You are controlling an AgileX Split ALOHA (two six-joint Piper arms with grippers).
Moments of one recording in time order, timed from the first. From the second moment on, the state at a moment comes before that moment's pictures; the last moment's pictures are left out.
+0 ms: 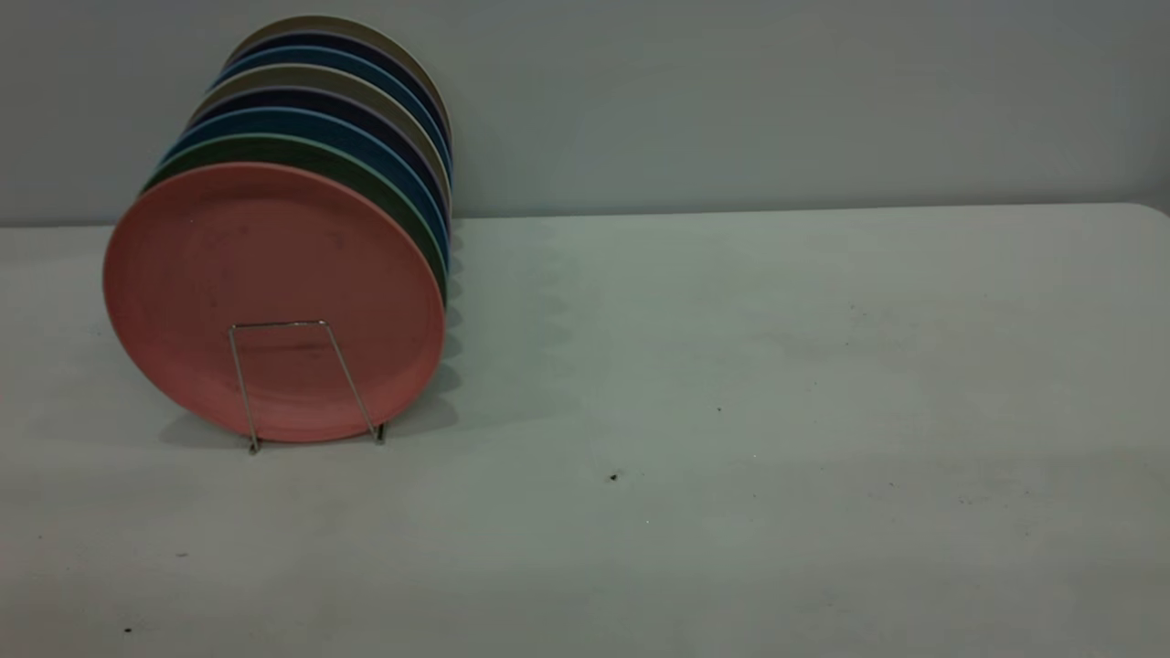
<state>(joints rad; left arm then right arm) 0.06 0.29 -0.49 -0.06 1.11 0.07 0.02 0.30 -0.48 0.09 1.13 -0.19</state>
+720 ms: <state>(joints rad) 0.06 0.11 -0.49 -0.06 1.12 0.07 0.02 0.30 -0.48 0.09 1.13 -0.19</state>
